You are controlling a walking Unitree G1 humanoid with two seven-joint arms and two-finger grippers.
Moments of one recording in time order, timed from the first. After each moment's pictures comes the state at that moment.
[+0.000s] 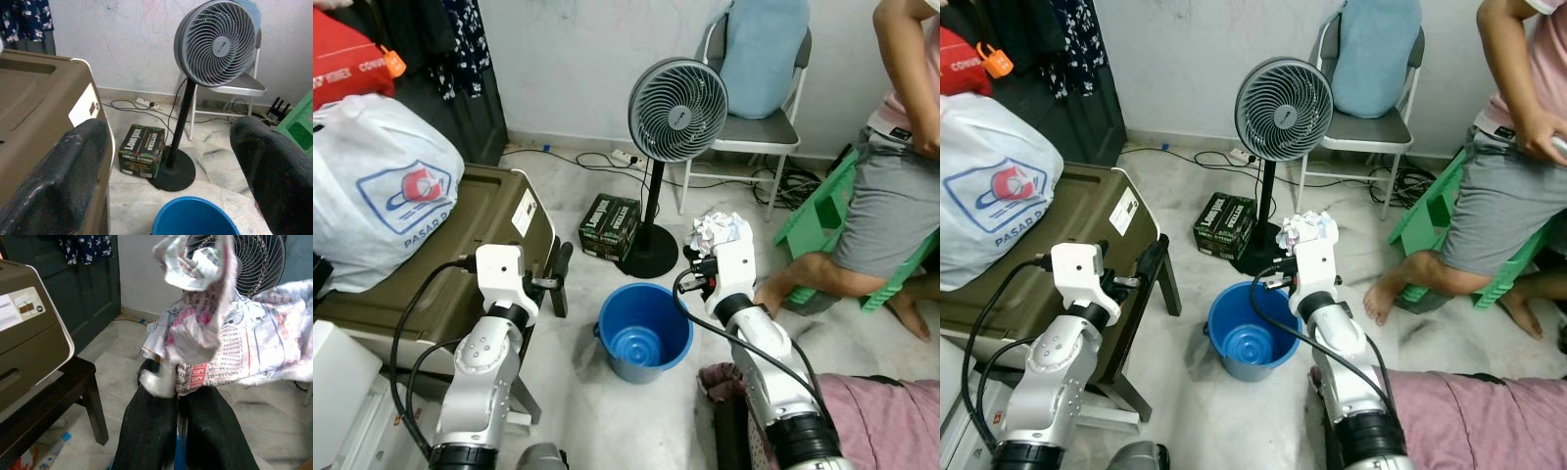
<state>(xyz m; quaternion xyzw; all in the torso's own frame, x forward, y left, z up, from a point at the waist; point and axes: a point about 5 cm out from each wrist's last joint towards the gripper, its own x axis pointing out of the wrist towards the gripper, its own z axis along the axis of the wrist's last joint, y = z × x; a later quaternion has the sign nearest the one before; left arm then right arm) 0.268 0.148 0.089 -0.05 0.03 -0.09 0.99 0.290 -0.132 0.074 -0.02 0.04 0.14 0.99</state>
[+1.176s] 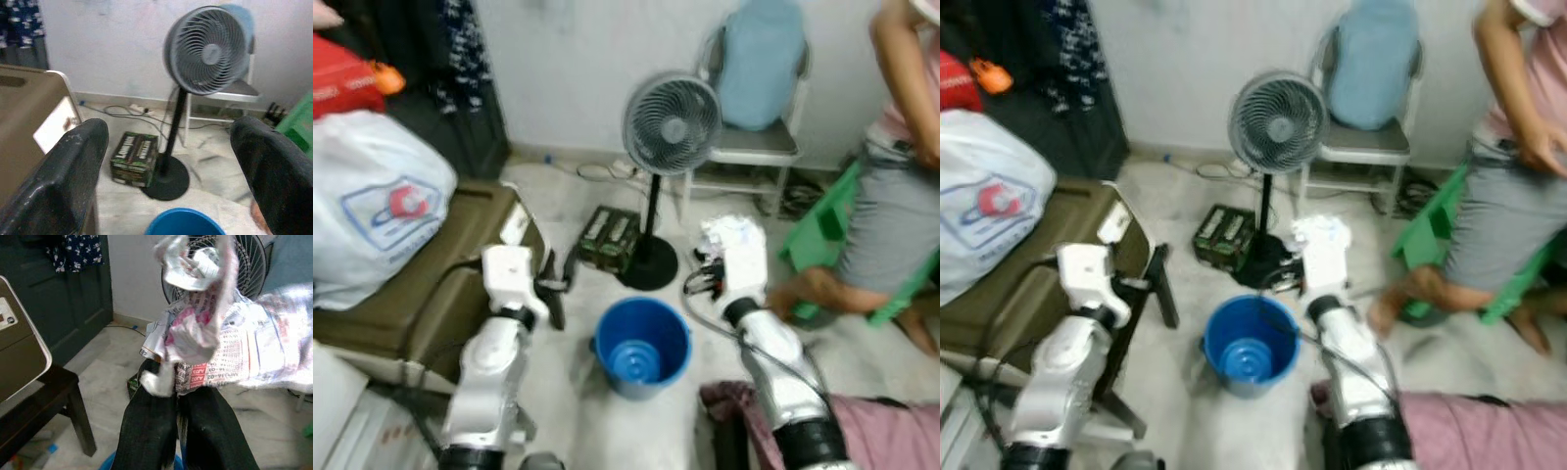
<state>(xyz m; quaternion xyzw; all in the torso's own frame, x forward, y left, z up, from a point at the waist) 0.269 0.141 0.089 -0.06 0.03 -0.10 0.99 0.290 -0.139 0.075 -0.01 0.04 0.13 0.99</state>
